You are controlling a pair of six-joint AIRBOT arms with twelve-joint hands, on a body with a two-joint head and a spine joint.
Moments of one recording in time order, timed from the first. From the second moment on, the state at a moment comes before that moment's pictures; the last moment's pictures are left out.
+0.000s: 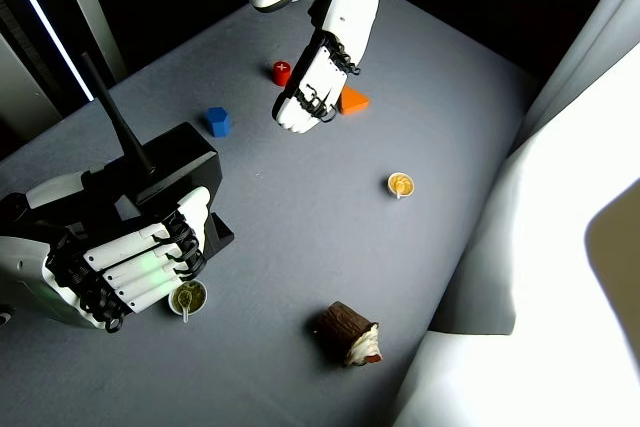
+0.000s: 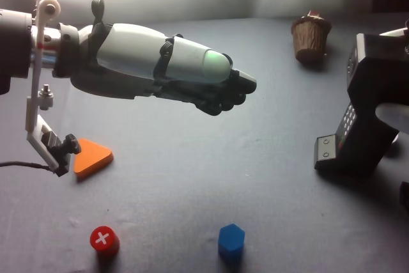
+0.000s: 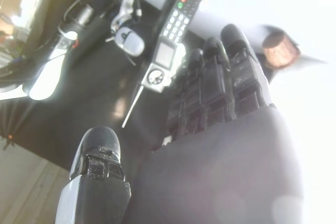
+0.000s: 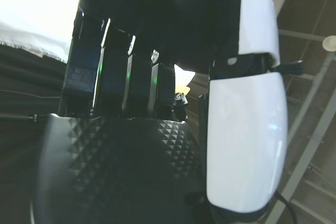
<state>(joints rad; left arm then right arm) 0.25 -0.73 1.36 1.59 -0.79 -1.55 -0.92 -1.24 1.31 0.38 1.65 0.18</state>
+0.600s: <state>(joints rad) 0.25 -0.73 1.36 1.59 -0.79 -1.55 -0.92 -1.24 1.31 0.37 1.65 0.19</state>
